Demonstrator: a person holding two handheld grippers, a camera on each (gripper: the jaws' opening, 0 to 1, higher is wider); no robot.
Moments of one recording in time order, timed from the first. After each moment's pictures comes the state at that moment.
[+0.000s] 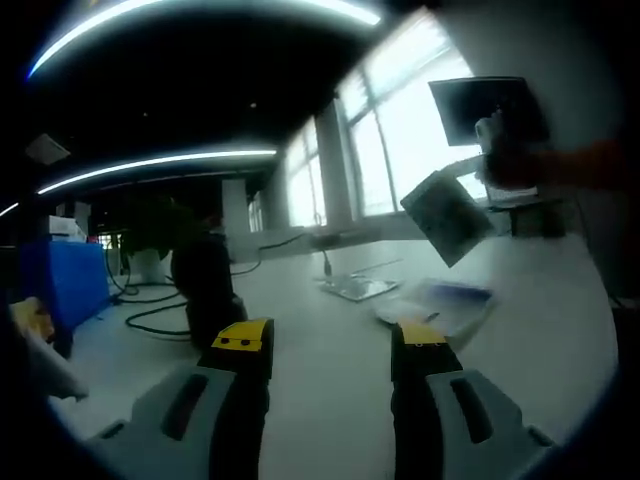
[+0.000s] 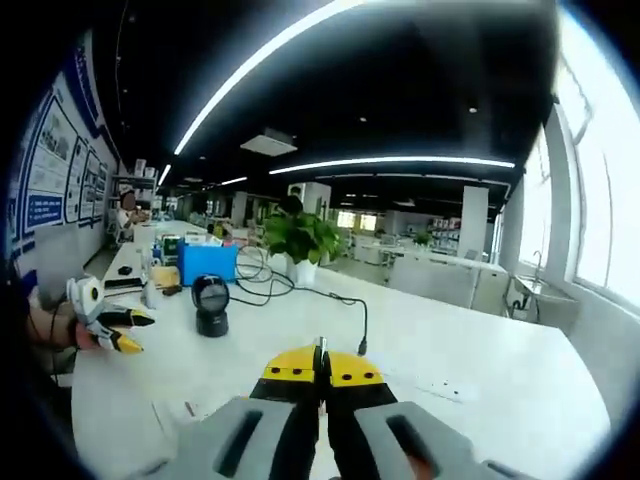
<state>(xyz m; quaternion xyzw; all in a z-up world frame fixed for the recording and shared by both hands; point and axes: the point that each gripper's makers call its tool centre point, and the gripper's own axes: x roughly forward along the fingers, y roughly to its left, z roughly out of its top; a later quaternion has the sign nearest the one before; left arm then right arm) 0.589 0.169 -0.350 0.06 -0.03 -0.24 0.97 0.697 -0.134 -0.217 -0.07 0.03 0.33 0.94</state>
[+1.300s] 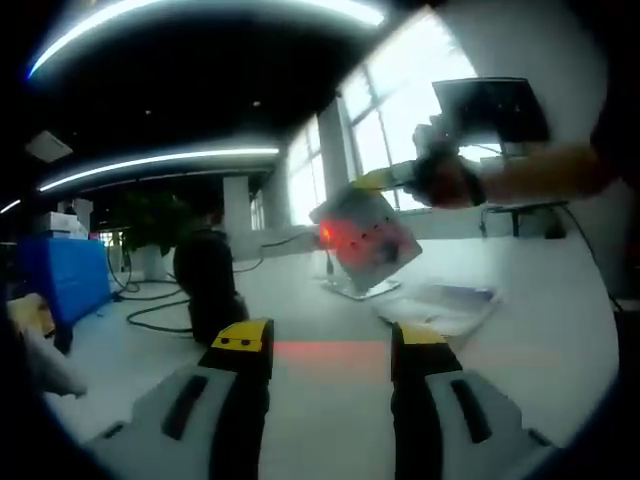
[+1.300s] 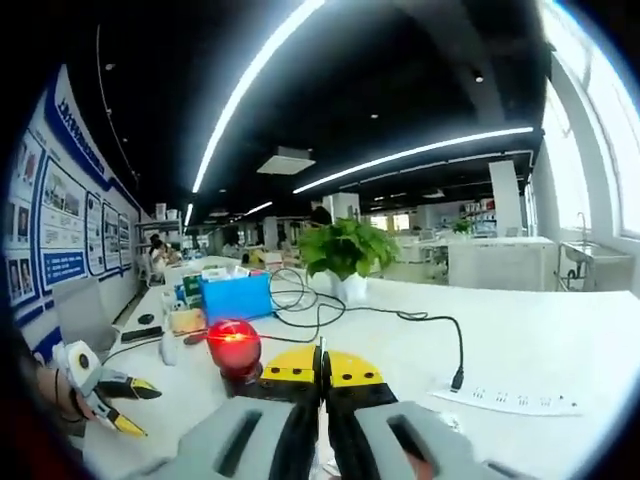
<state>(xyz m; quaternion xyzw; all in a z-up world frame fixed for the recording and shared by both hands) 0.592 0.172 -0.353 0.06 -0.03 -0.23 0.97 0.768 0.014 -0.248 0.02 0.05 0.41 0.91</state>
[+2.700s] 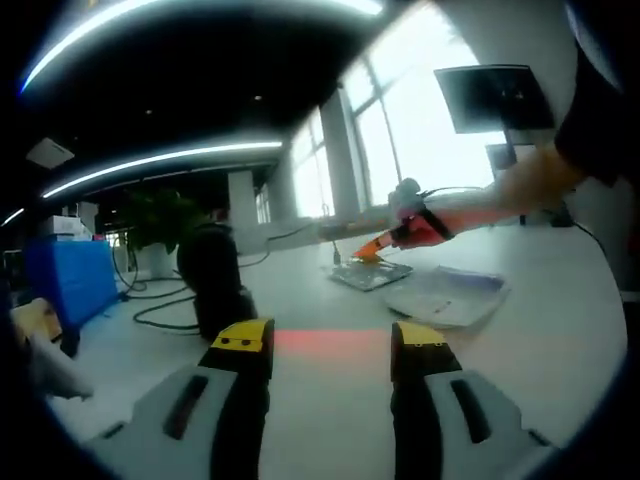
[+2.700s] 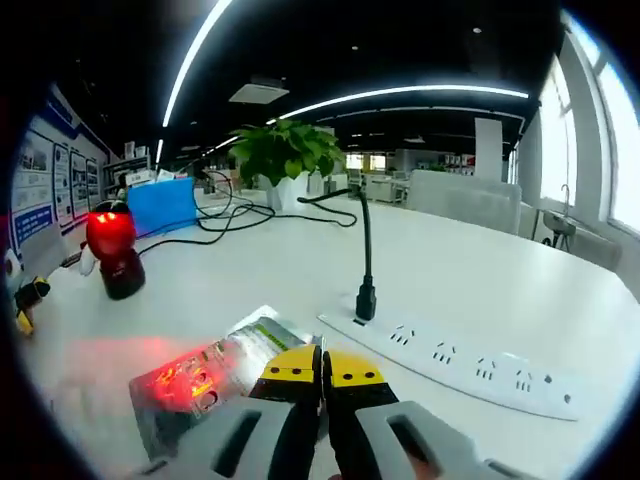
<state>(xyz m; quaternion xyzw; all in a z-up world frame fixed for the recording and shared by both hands) 0.598 0.174 -0.359 0.08 -0.01 -0.22 0.97 0.898 -0.052 -0.395 -0.08 0.17 0.35 0.92</state>
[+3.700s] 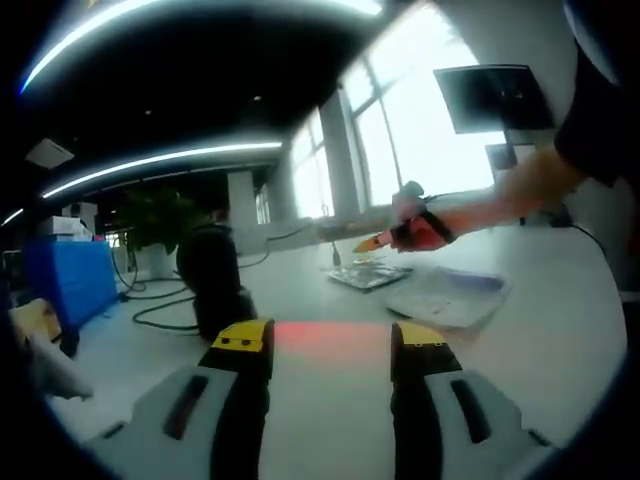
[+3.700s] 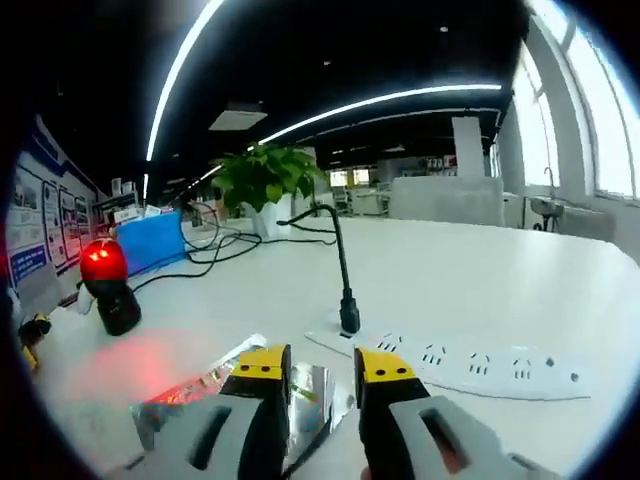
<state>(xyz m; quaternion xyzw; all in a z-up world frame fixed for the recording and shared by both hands) 0.597 0.174 -0.359 0.07 -0.02 -0.22 0.97 0.903 -0.066 -0.364 0.01 0.12 0.32 0.94</state>
